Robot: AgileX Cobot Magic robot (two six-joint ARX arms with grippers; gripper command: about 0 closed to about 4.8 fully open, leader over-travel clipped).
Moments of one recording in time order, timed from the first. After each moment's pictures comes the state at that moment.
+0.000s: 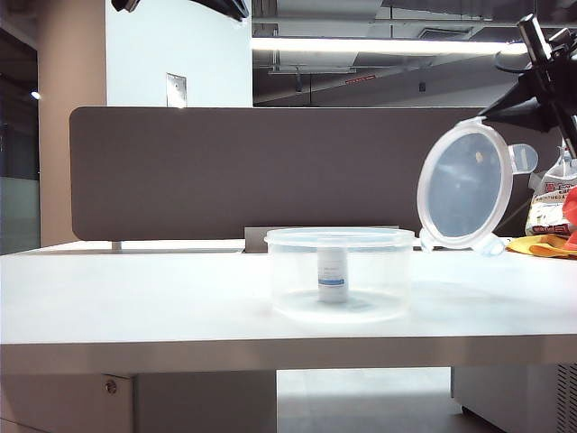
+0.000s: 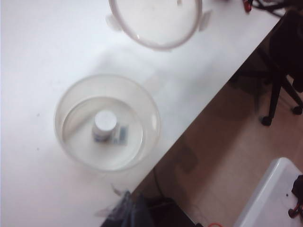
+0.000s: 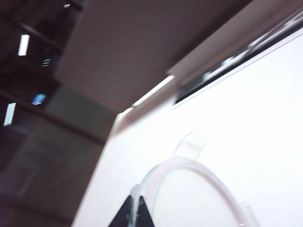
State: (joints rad) left arm -0.50 1.47 1.60 -0.88 0.46 -0.06; right arm -0.14 1.67 1.06 0.49 -0.75 0.87
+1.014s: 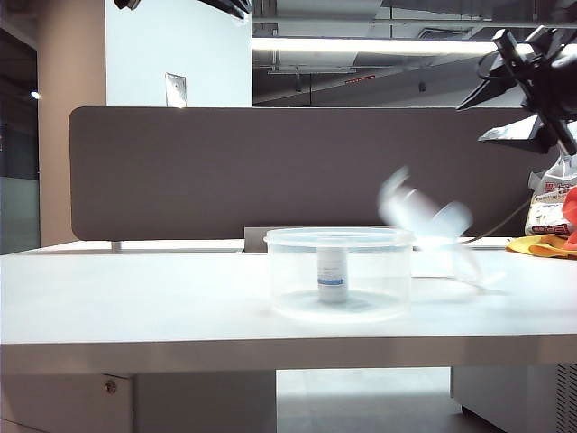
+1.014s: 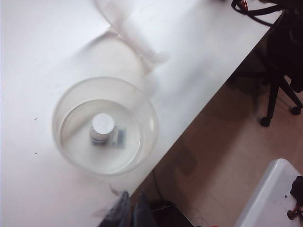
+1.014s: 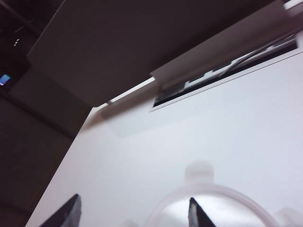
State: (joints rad) left arm -0.50 1.47 1.60 -0.87 0.47 -0.06; right arm -0.08 1.67 1.06 0.45 -0.67 0.68
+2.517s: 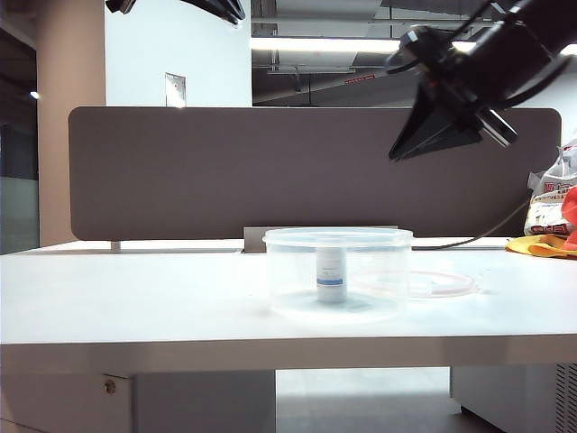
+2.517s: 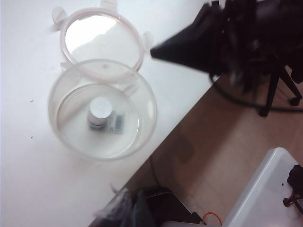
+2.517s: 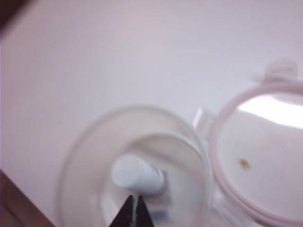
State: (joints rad) left arm -0.50 1.47 1.60 -0.93 0.47 -0.05; right arm 0.29 1.51 1.11 -0.29 -0.47 0.11
